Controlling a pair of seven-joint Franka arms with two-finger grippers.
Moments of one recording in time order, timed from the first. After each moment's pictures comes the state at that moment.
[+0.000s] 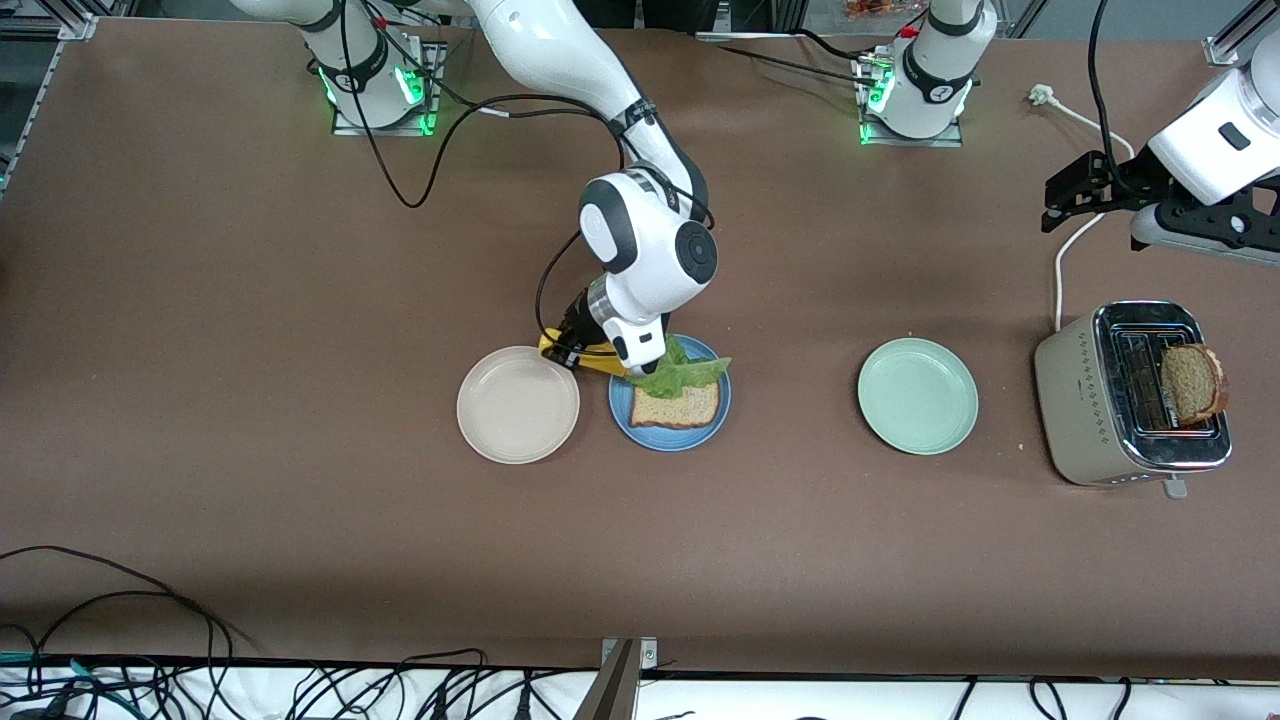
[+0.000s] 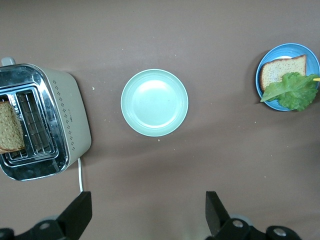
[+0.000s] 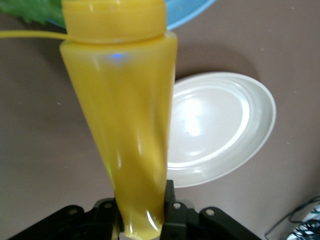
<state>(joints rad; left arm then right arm) 0.02 -0.01 -0.10 -1.57 -0.03 1.51 0.10 1.27 1.11 -0.83 -1.08 0.19 1.63 -0.66</state>
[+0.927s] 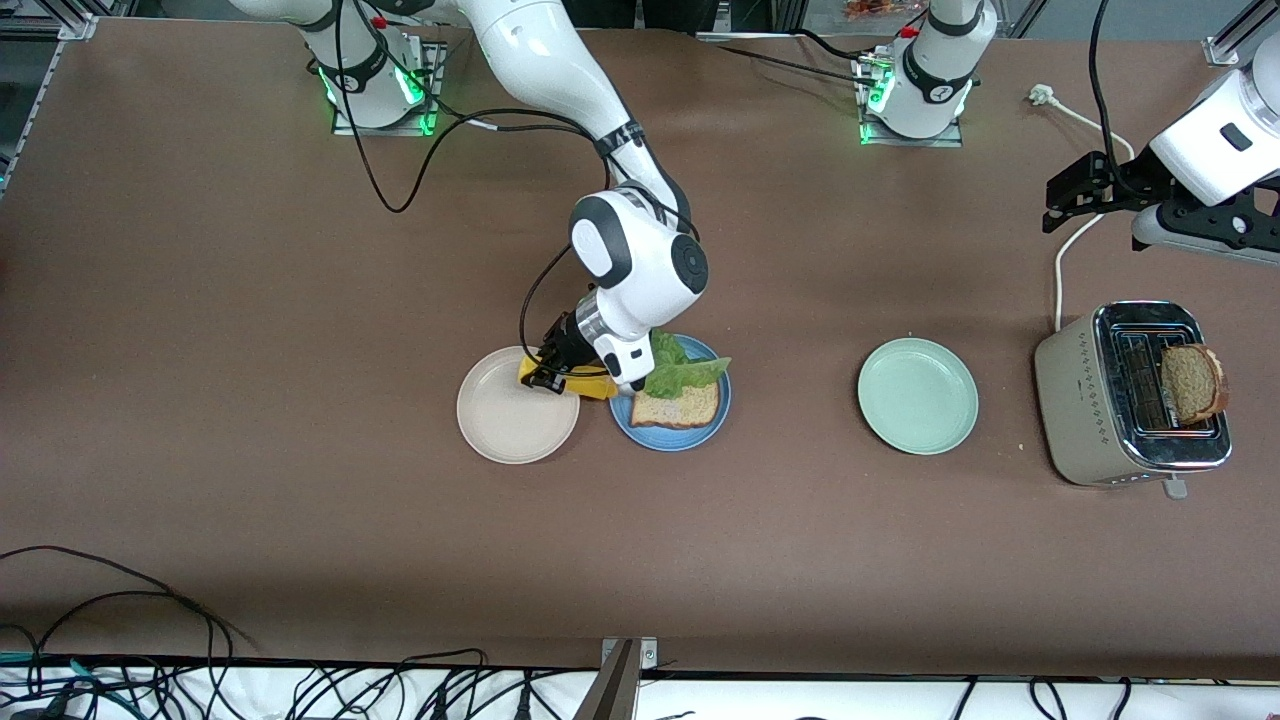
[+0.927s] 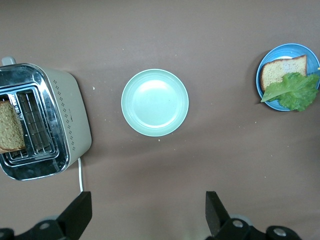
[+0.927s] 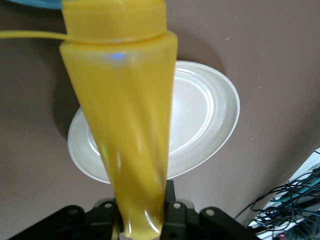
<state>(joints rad) 0.02 -0.01 -0.10 -1.57 -0.03 1.51 0.10 1.24 1.12 -0.80 -1.10 0.04 1.72 -0.69</state>
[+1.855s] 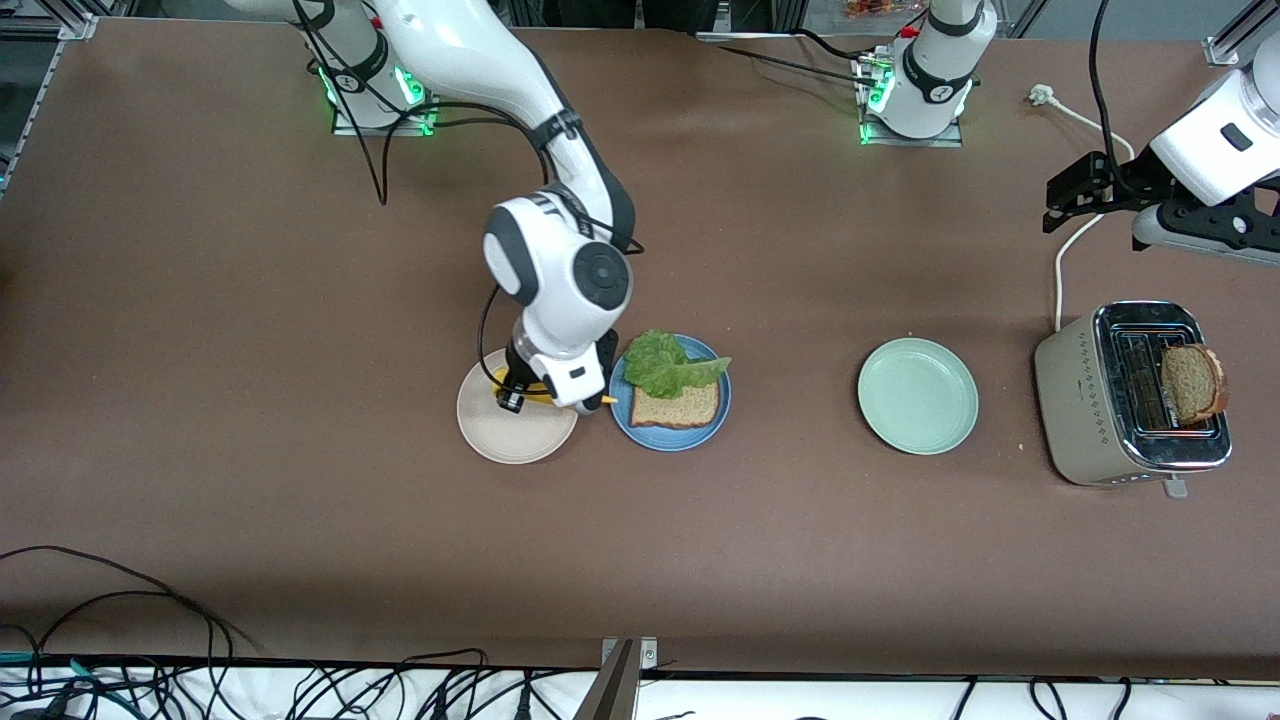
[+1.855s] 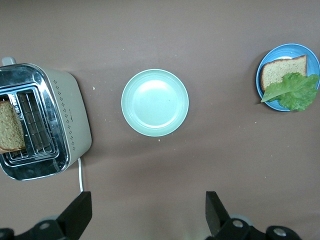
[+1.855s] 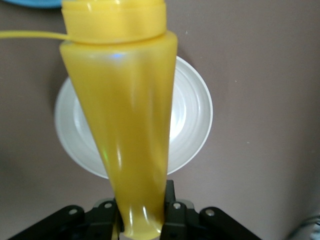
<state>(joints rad) 0.02 -0.01 -0.10 -1.57 -0.03 1.51 0.10 0.98 0.84 -0.50 -1.24 -0.06 1.84 -0.69</state>
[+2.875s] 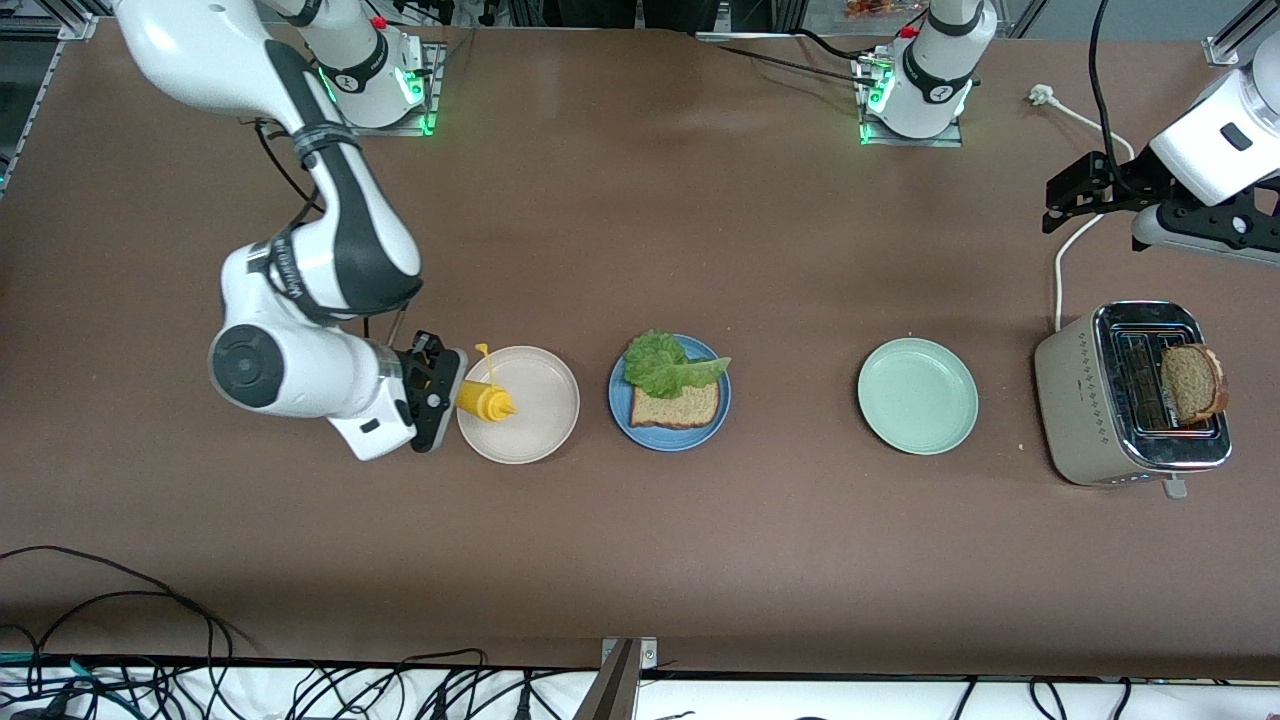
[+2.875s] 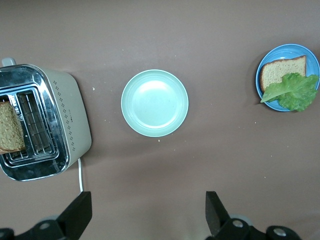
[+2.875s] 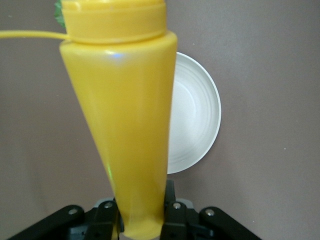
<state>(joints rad) 0.02 -0.01 -0.10 -1.57 -0.03 1.51 0.10 0.24 0.63 0.08 -1.34 0.18 1.81 -1.00</state>
